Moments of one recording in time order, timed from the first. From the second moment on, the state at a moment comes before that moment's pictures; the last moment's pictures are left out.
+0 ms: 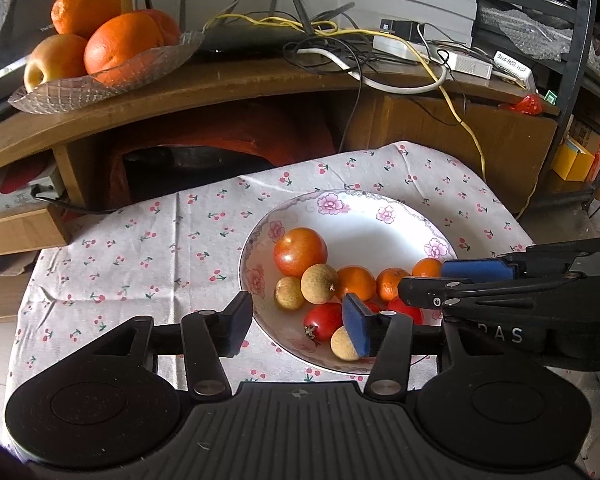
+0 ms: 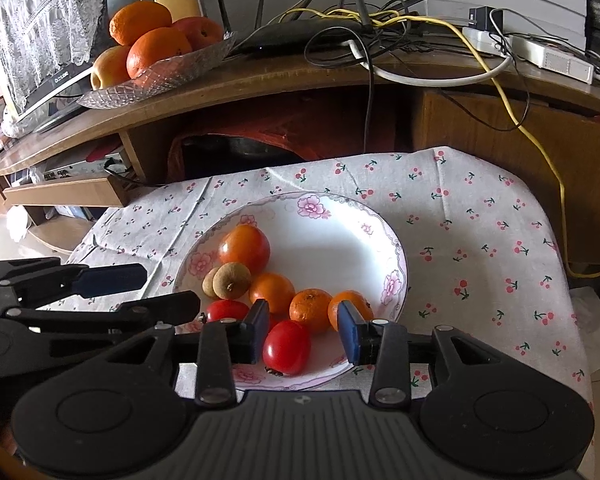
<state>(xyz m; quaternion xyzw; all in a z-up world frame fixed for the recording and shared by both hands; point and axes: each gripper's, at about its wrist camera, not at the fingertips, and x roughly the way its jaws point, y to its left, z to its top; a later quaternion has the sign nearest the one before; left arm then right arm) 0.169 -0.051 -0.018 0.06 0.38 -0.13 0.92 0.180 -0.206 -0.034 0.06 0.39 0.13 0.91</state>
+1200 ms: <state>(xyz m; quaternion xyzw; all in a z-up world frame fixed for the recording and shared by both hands) 0.147 -0.042 -0.003 0.02 0.38 -0.09 0.92 0.145 -0.220 -0.011 0.07 0.38 0.09 0.92</state>
